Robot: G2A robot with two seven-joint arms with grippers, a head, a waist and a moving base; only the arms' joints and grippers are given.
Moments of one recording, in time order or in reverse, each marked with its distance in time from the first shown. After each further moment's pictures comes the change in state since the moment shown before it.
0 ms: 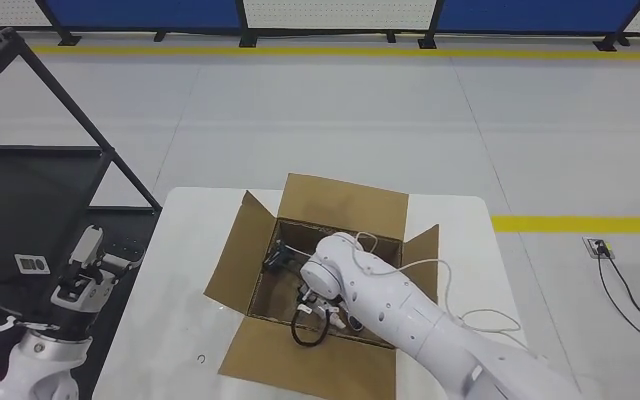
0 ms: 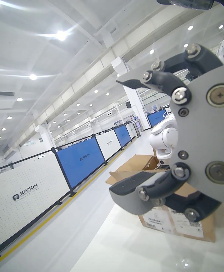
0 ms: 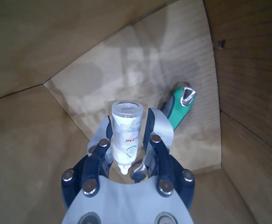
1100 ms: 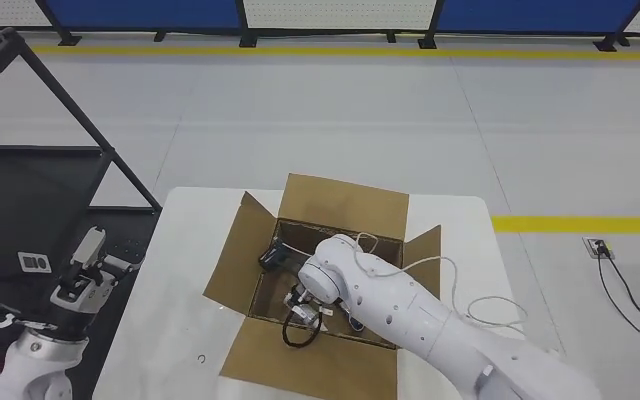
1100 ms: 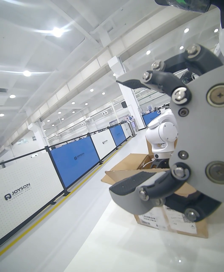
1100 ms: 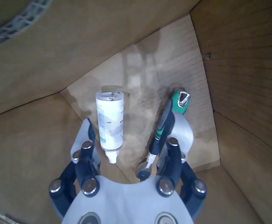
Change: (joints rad) left arm -0.024 -0.015 -0.028 0.021 0.002 0.023 -0.086; right arm 0.025 0.049 -0.081 -0.108 0.087 0.106 -0.053
